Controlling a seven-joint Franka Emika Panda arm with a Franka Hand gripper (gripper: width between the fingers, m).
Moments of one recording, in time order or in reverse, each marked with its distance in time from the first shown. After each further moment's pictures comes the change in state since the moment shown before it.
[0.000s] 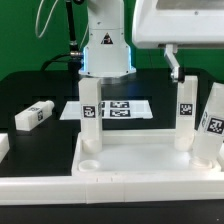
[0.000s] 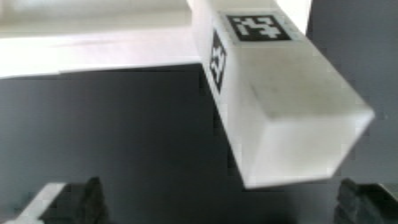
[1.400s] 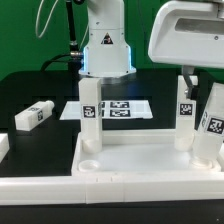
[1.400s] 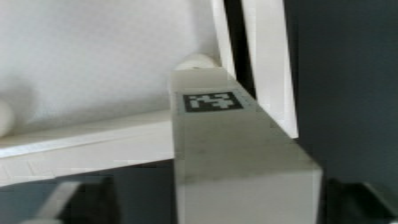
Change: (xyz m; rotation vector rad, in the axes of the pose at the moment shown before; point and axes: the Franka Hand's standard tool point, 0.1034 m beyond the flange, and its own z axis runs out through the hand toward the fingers) arm -0.023 -0.020 0.033 -0.079 -0.308 0.105
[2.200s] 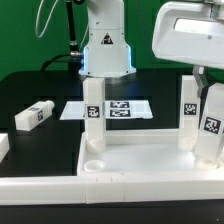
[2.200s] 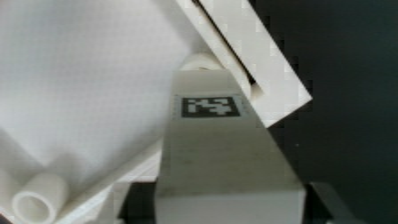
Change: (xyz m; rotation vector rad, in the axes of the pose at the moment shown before) arm -0.001 0.001 0.001 0.008 0.017 0.575
